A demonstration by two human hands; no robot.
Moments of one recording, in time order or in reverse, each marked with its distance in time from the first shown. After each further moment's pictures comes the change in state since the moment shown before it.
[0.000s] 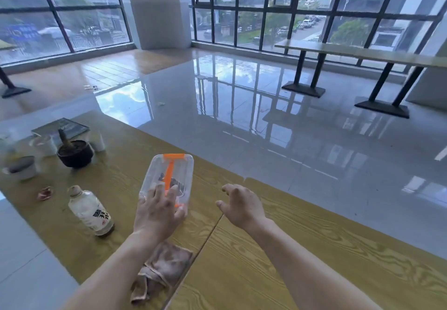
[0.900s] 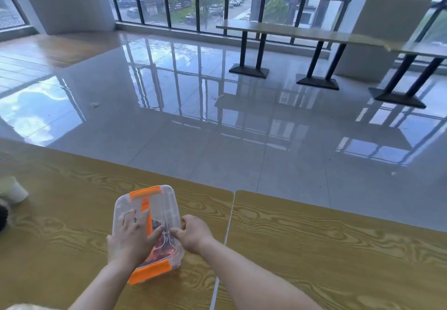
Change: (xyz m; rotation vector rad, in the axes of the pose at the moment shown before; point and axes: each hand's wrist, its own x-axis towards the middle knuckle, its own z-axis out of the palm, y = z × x) left_hand 0.167 -0.085 0.091 -0.184 -0.239 -0.004; right_hand 0.158 -0.057 0.122 0.427 -0.298 0.524
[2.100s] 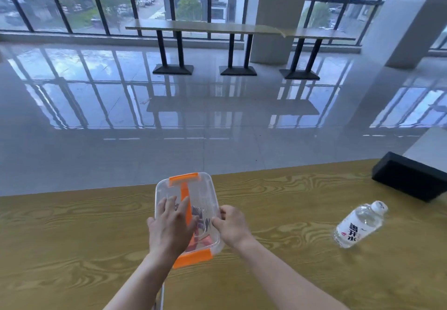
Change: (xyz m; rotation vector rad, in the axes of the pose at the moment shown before) left_hand -0.102 0.204 0.031 0.011 0.014 0.553; right_hand -0.147 0.176 -0.091 0.309 0.555 0.167
